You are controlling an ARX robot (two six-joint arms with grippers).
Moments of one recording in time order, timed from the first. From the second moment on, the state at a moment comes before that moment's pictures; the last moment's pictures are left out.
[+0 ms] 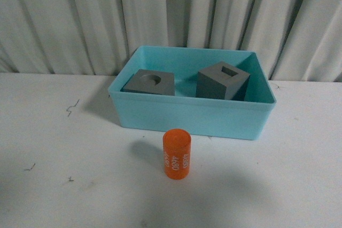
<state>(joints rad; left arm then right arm) 0.00 0.01 0.01 0.00 0.00 -0.01 -0.29 0.89 0.44 -0.25 -0.68 -0.41</state>
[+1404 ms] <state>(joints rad) 0.00 0.01 0.01 0.00 0.00 -0.01 0.36 2.02 1.00 0.24 -0.47 -0.49</state>
